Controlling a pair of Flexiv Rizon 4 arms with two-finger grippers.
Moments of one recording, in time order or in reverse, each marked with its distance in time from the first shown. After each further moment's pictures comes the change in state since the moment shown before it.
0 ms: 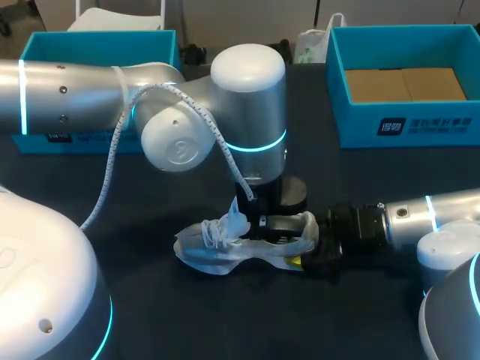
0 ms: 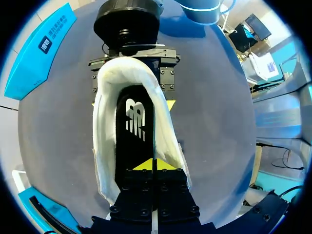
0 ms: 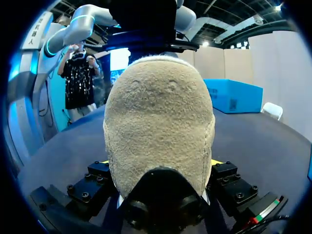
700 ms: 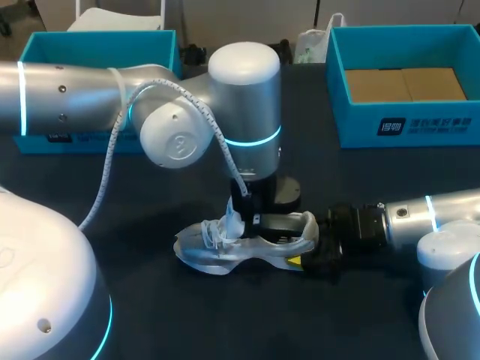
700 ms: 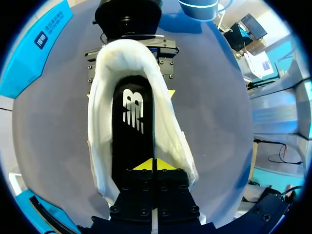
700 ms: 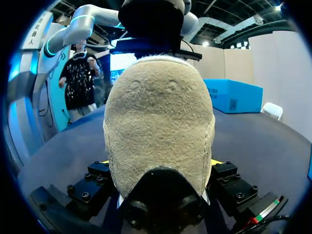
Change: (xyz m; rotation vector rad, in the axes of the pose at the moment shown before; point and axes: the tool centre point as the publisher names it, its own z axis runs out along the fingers) left arm -0.001 0.013 0.008 -0.012 0.062 0.018; right arm 0.000 0.000 0.000 0.000 0.000 0.000
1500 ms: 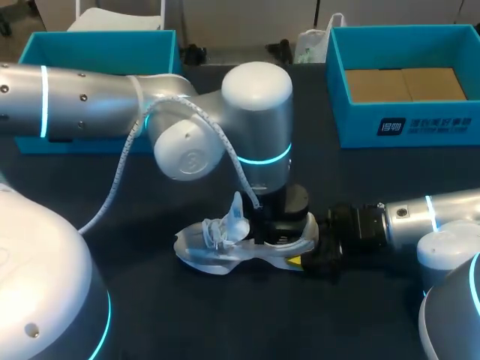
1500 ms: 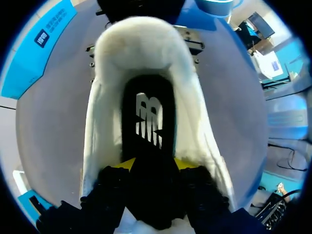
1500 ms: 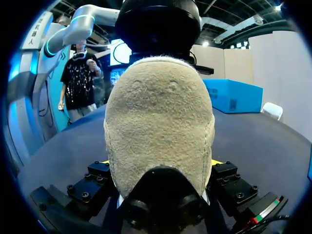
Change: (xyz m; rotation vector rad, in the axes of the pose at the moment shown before) left arm -0.024 -0.015 0.027 -0.016 -0.102 -0.020; right arm 0.000 0.000 0.000 0.000 0.000 0.000
